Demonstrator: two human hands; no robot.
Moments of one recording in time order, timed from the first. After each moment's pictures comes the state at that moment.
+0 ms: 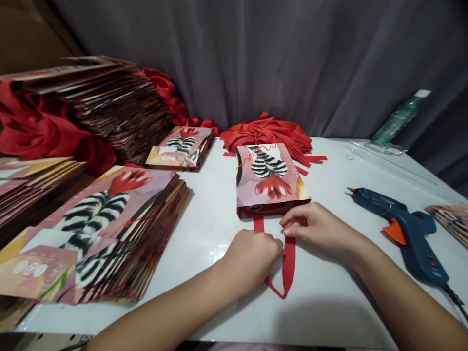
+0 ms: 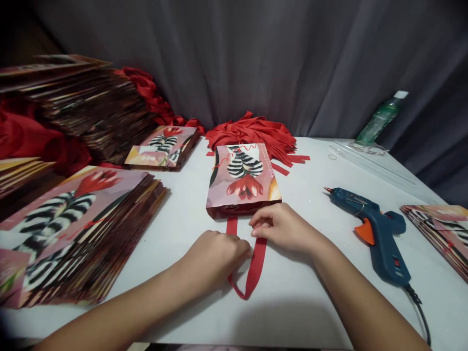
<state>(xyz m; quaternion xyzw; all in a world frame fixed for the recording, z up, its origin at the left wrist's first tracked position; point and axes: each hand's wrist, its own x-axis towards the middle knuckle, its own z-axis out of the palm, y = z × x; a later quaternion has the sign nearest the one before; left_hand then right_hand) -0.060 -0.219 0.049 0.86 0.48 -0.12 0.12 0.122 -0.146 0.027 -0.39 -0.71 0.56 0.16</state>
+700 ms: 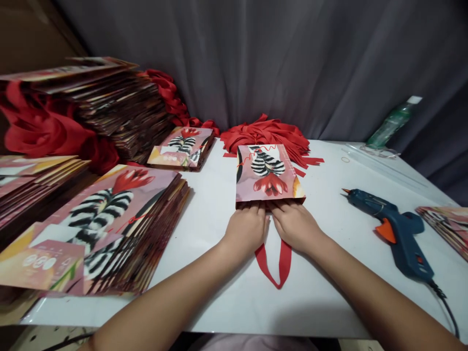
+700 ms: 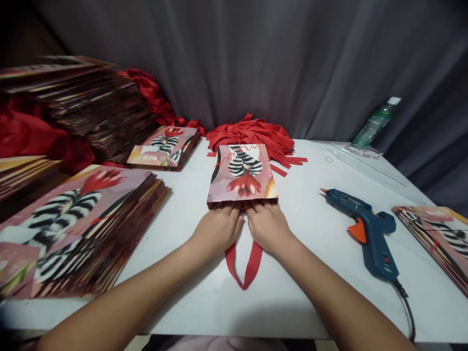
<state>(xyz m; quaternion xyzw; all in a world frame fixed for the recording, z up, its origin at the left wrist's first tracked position) -0.068 -0.190 0.021 0.80 0.61 0.00 0.00 0.085 -0.154 0.009 -0.42 -0.90 0.05 0.05</state>
